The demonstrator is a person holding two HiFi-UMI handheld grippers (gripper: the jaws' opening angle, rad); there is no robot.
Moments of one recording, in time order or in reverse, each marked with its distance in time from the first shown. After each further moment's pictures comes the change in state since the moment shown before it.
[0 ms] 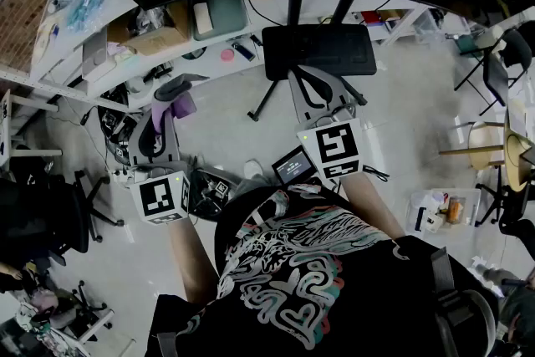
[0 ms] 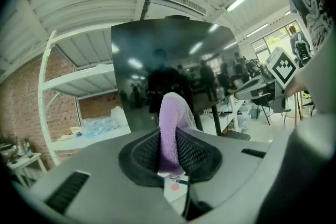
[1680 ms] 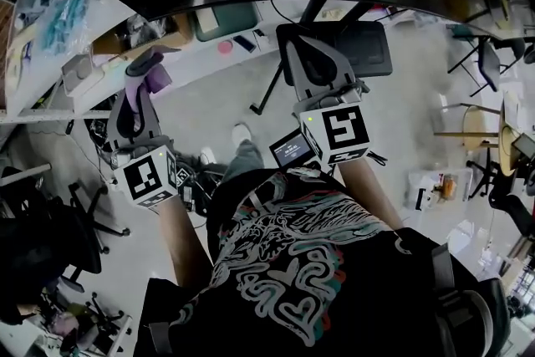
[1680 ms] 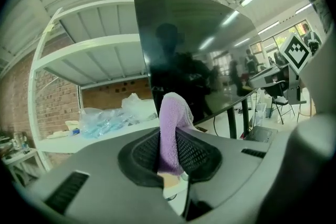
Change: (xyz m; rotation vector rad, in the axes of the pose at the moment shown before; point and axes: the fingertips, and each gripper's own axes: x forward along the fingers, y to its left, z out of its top) left arm 0.174 0.188 -0.066 -0.036 0.010 0.056; right arm 0.216 0.016 0.039 0.055 -0.029 -0.091
